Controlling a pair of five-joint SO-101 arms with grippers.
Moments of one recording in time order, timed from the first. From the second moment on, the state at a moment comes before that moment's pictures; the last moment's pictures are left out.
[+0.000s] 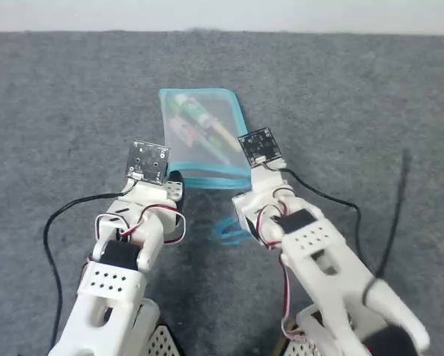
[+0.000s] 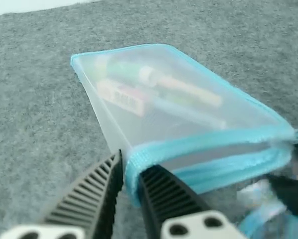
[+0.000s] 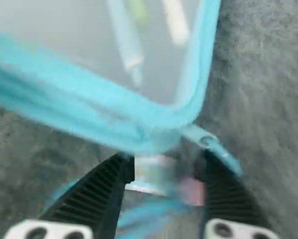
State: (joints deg) left arm 5.1 -59.1 79.8 27.6 2.9; right arm -29.1 -31.6 62.1 31.1 -4.2
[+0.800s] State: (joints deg) left arm 4.9 -59.1 79.8 27.6 2.9; right arm -26.5 -15.6 64.6 1.9 3.3
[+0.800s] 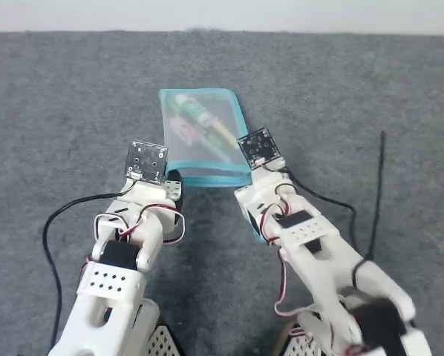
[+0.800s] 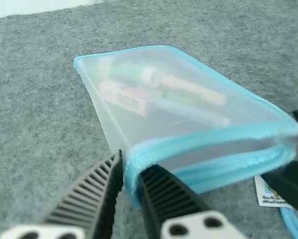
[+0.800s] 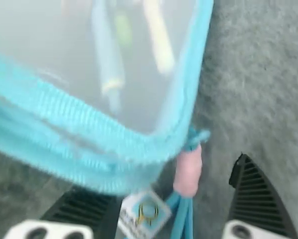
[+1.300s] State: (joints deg) left arm 4.9 -59.2 79.8 27.6 2.9; right arm -21.6 -26.5 63.5 13.1 3.5
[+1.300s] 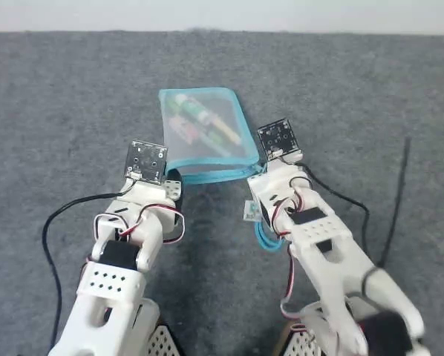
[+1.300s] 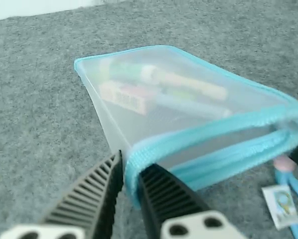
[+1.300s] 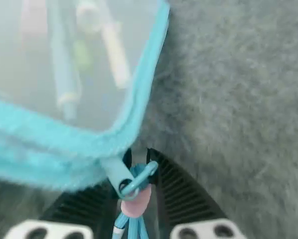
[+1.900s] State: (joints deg) left arm 6.3 -59.2 79.7 28.6 2.9; right arm -37.9 -44.8 48.2 55.1 12.9
